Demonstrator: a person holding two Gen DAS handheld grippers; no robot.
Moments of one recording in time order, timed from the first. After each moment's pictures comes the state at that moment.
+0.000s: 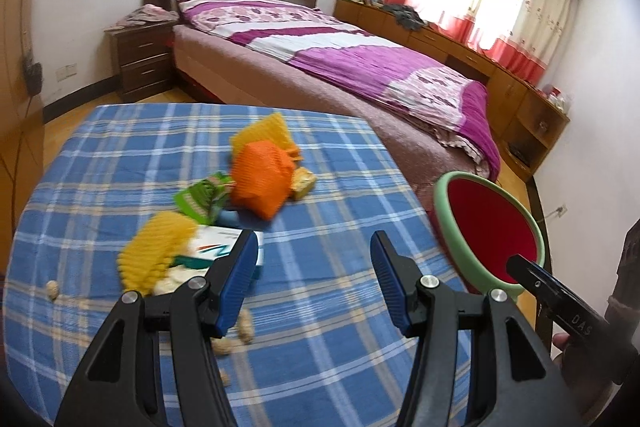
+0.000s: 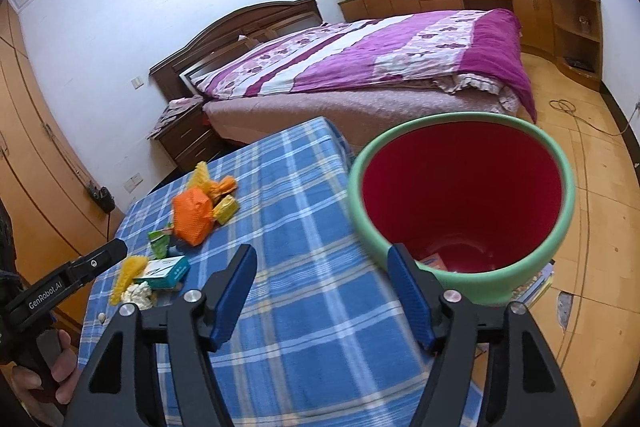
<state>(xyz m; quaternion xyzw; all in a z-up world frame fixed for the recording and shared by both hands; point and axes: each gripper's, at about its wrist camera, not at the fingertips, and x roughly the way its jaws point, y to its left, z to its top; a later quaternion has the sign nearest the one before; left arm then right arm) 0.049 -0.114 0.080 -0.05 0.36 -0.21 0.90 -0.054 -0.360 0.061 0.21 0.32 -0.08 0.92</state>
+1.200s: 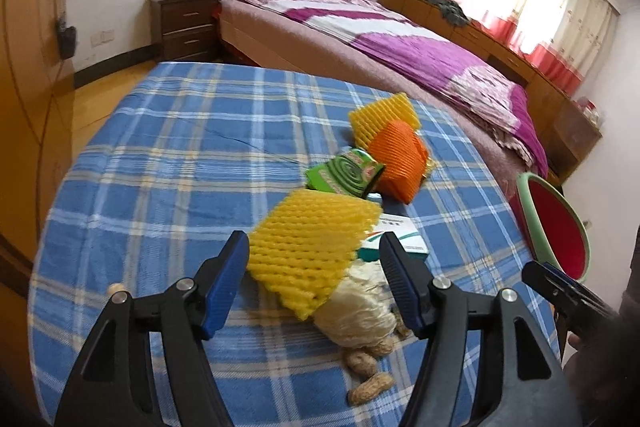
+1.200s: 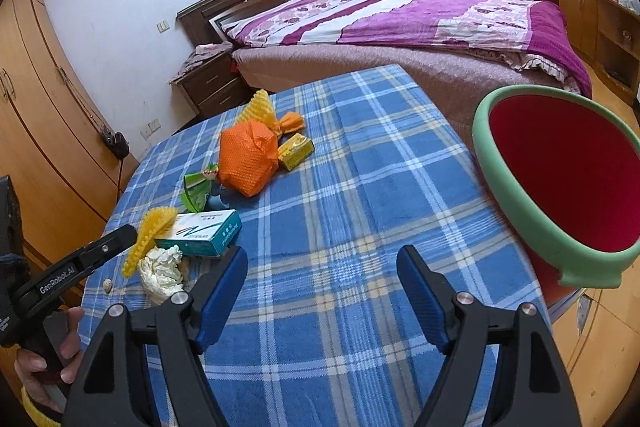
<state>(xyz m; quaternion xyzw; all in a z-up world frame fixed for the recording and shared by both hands) 0.097 -0.021 0.032 -0.05 0.41 -0.17 0.90 0.013 -0.267 0.028 0.17 0.39 -0.03 0.91</state>
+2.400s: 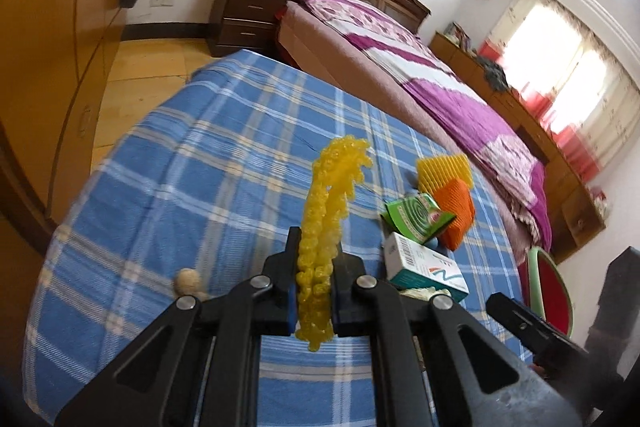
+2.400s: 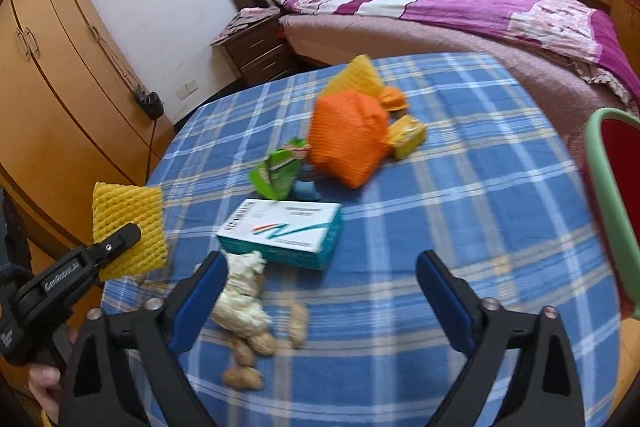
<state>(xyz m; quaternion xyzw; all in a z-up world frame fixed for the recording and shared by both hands) 0.094 0.068 0.025 -0.19 0.39 -0.08 0.90 0.072 -0.188 0.023 0.15 0.43 0.06 0.89</state>
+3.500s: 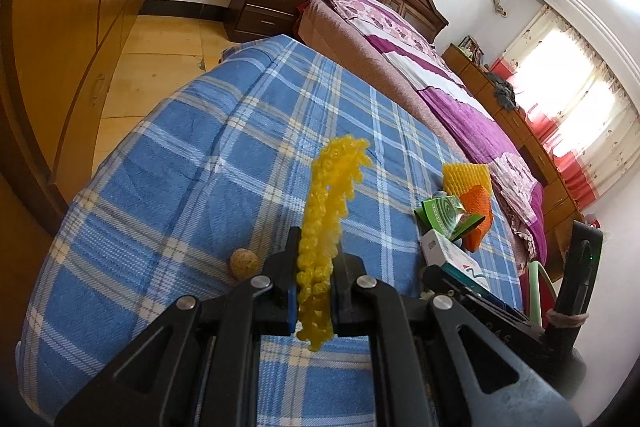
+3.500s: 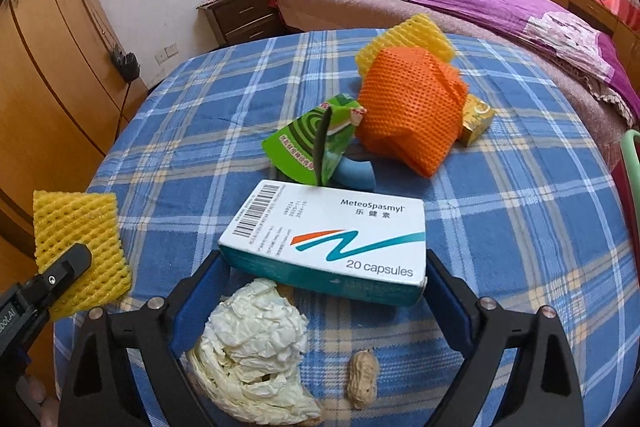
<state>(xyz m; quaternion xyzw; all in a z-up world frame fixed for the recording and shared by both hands) 0.088 0.101 0.001 -0.24 0.39 -0.07 0.89 0.113 -0.131 -0.016 0.09 0.47 0.02 0.88</state>
